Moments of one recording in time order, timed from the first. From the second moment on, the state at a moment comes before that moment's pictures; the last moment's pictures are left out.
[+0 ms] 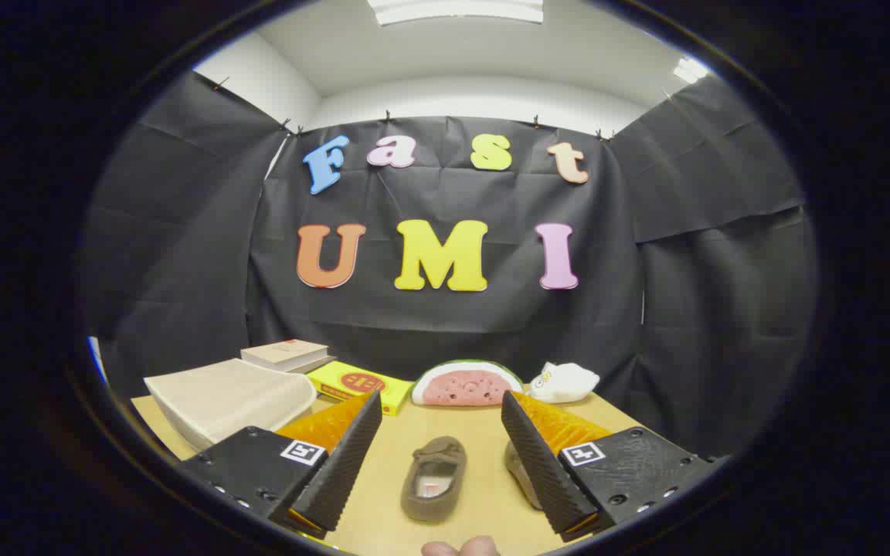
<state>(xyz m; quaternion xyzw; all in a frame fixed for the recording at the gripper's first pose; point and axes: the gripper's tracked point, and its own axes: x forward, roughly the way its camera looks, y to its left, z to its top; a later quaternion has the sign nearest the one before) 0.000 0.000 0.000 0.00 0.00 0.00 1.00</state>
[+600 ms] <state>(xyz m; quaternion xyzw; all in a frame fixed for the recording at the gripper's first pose) 0.008 0.008 -0.001 -0.01 0.00 0.01 1.00</state>
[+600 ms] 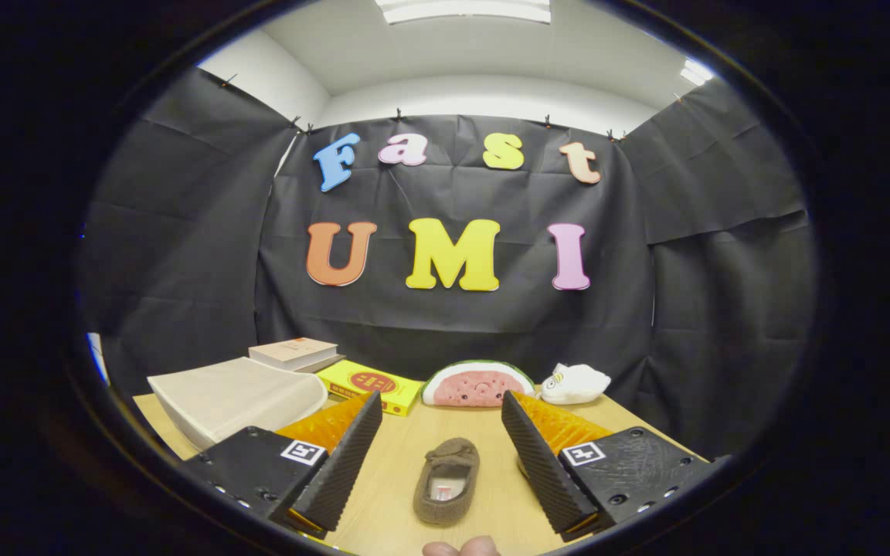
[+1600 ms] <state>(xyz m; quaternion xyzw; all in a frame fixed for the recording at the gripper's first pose) 0.037 0.102 -0.010 0.04 0.01 0.11 0.99</state>
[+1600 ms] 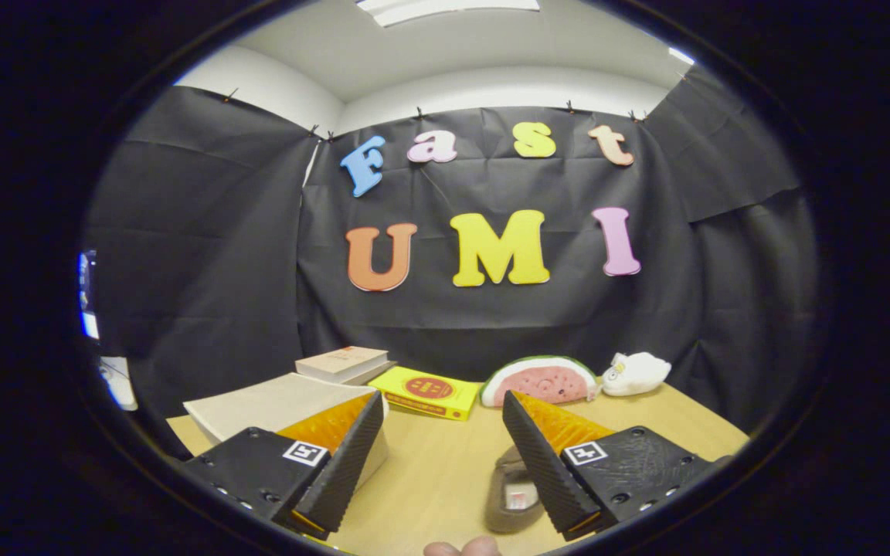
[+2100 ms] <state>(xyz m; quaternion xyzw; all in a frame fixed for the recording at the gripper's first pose) 0.068 0.208 -0.072 0.13 0.11 0.22 0.96</state>
